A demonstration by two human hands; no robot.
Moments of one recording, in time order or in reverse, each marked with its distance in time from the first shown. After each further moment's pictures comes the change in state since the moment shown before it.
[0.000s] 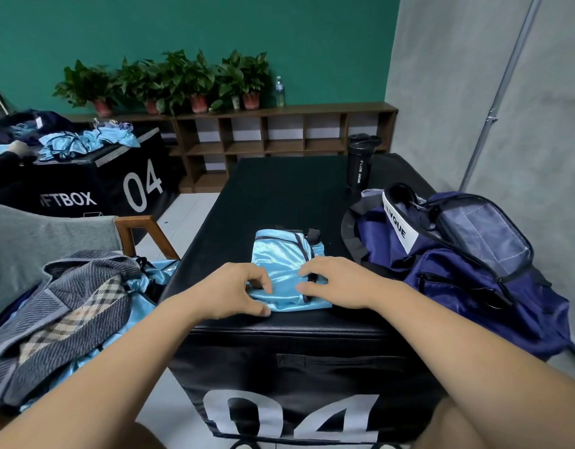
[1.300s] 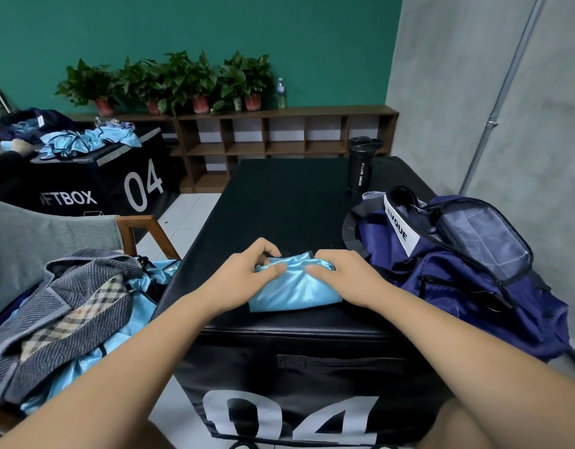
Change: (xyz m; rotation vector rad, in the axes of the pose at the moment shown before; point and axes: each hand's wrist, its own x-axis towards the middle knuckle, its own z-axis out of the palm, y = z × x) left_hand 0.008 0.024 0.002 -0.325 0.198 -0.005; right_hand -0.003 0.002 0.001 0.250 0.278 0.060
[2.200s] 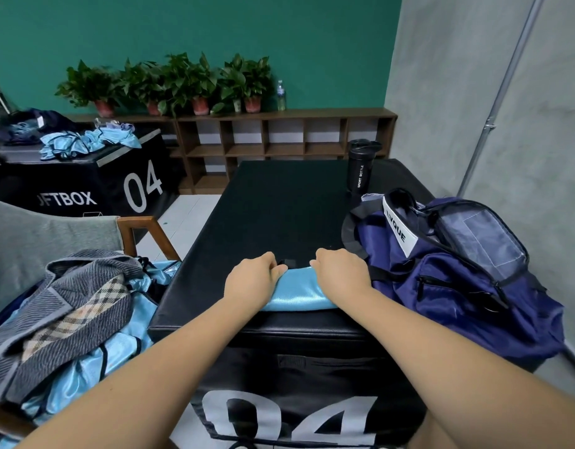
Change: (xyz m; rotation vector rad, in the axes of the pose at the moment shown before) left_hand 0.033 -0.024 0.049 0.488 0.226 -0.218; right_hand 0.016 -0.015 0.023 -0.678 0.131 0.184
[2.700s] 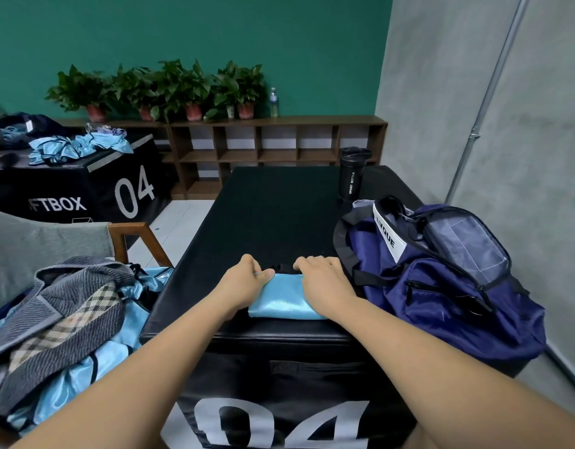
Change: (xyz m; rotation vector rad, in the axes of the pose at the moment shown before) left_hand -0.001 -0.003 -0.024 -0.413 -0.204 -0.182; right_hand 0.002 -0.001 0.023 0.043 -0.051 -0.214
